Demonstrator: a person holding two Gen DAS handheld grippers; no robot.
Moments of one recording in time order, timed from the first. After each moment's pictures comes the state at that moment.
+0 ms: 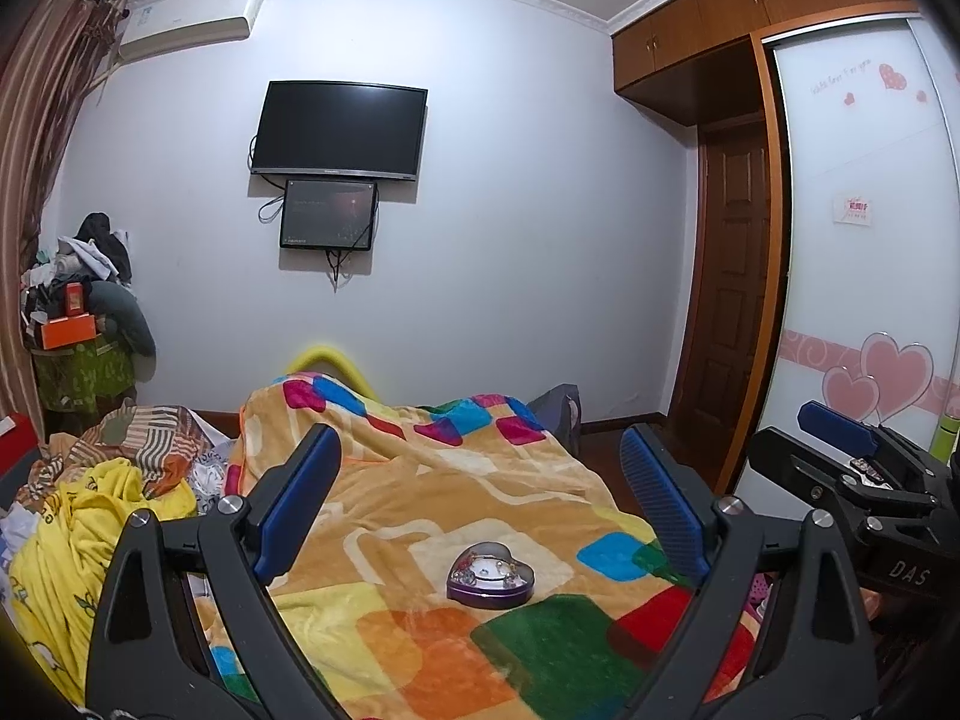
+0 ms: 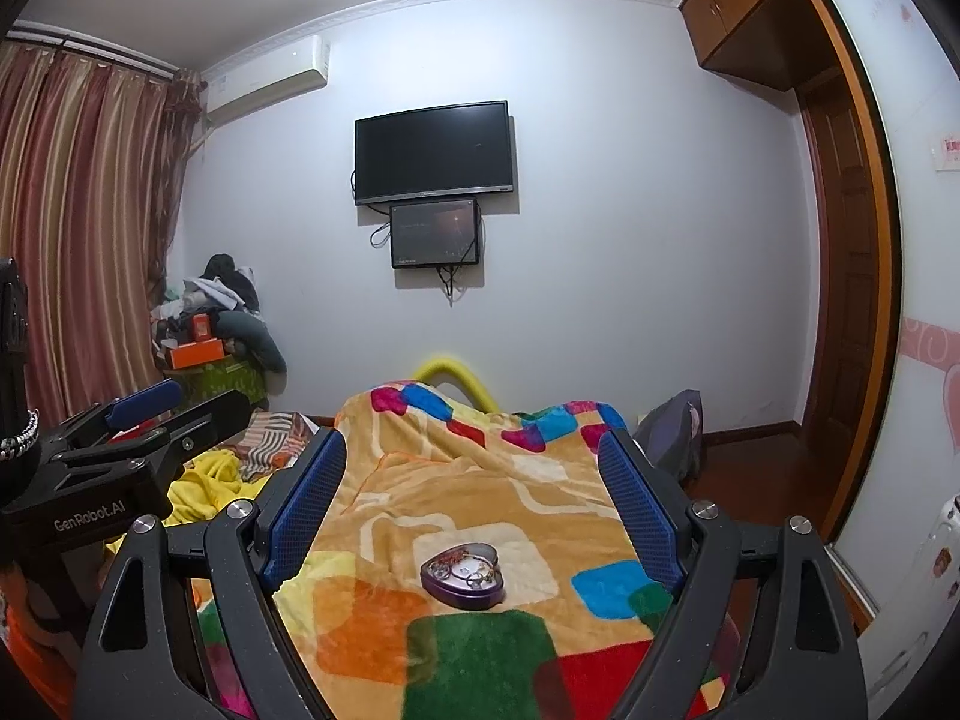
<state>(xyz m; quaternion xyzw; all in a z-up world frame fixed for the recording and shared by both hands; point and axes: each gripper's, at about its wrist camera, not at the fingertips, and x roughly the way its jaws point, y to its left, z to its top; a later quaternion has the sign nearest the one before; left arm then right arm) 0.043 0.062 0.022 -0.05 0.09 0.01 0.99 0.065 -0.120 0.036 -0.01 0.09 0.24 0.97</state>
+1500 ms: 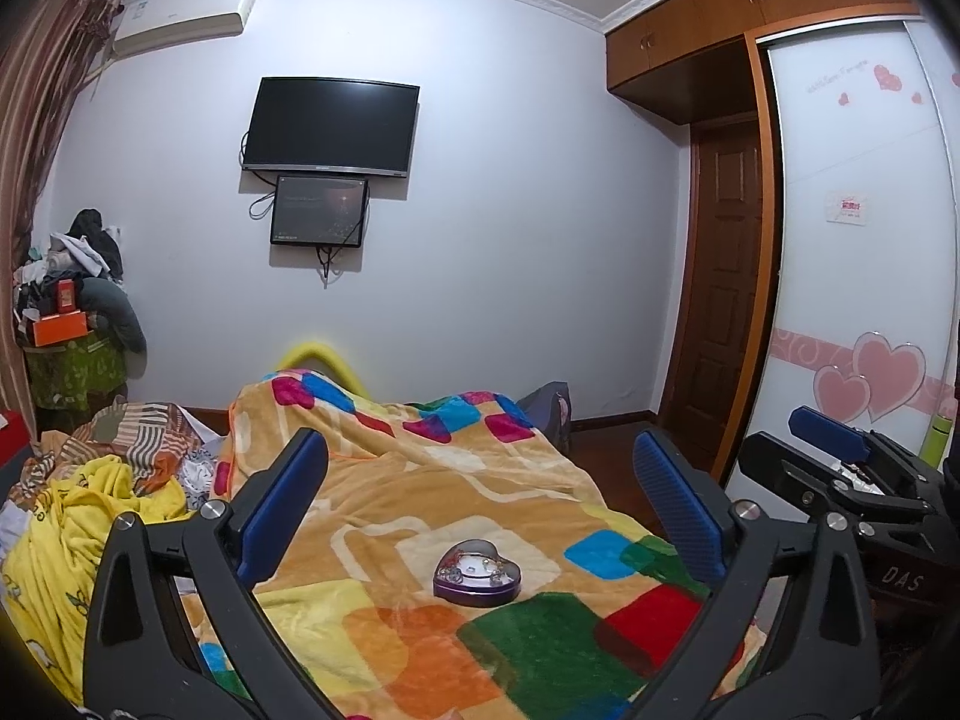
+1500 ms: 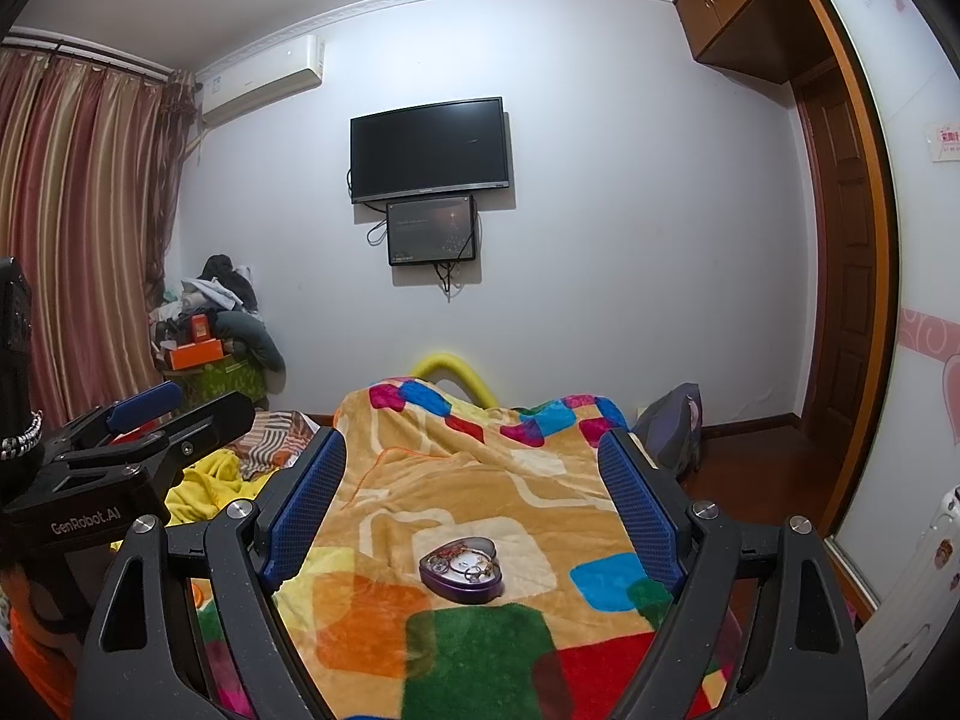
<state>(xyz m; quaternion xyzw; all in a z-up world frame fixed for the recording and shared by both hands) 0.046 0.056 0.022 -0.05 0.09 0.00 0.99 0.067 -0.121 0.031 0.00 0.09 0.24 0.97</state>
